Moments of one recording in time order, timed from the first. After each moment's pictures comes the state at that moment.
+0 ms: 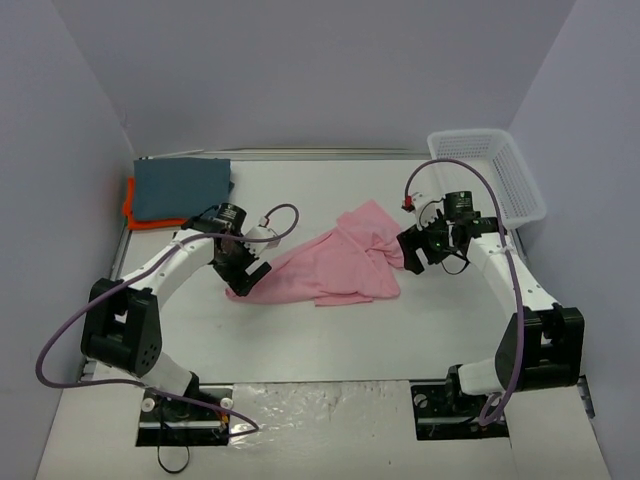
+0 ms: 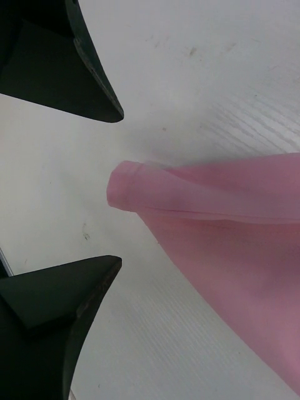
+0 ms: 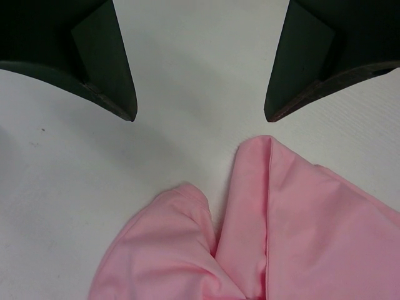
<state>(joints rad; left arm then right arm) -0.32 1.54 1.12 -0.86 0.16 0.51 0.07 1.39 1.03 -0.69 -0.34 -0.46</state>
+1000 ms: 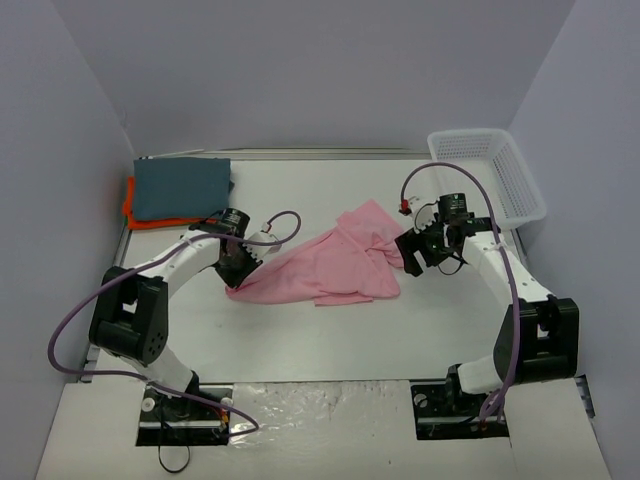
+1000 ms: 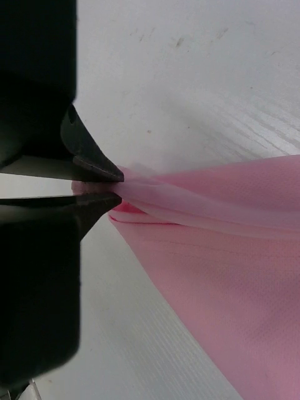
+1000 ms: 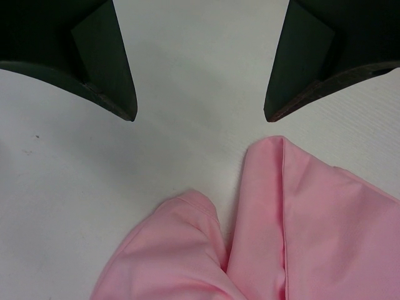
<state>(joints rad) -0.32 1.60 1.07 -0.77 0.11 0.53 0.10 1.43 1.01 -0.67 -0.27 -0.45</state>
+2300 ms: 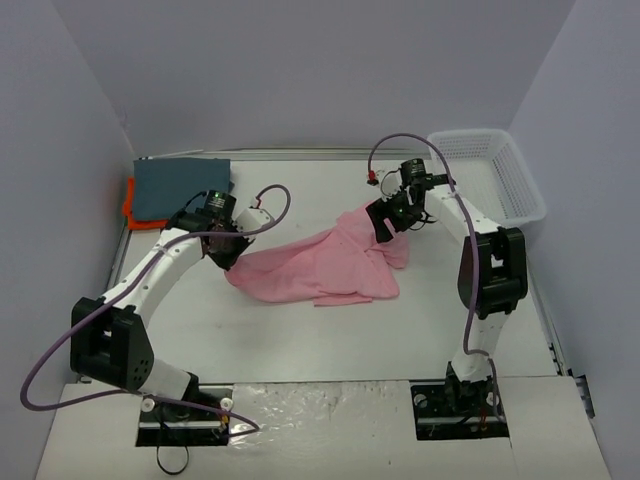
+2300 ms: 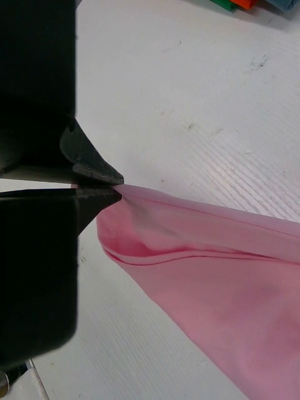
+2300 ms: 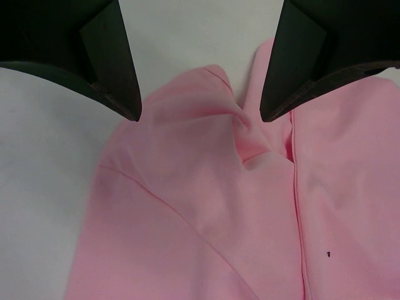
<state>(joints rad) -0.30 1.44 1.19 -0.84 0.11 0.50 0.20 1.89 1.49 -0.71 -0.29 -0.40</state>
